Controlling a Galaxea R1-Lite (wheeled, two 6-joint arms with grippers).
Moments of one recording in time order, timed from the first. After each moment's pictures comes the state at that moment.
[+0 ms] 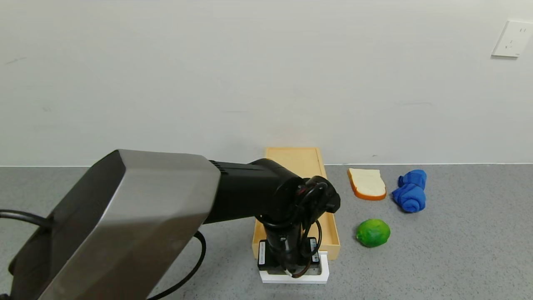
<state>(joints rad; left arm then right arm) -0.84 2.30 -1.82 0.88 0.08 -0.84 0.00 0.00 0.00 0.00 -0.03 0.02</state>
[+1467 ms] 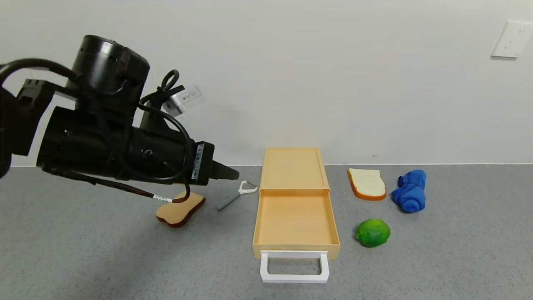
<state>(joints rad) -0.43 1.61 -1.36 0.38 -0.37 -0.21 0.00 0.00 0.00 0.00 -0.03 0.02</state>
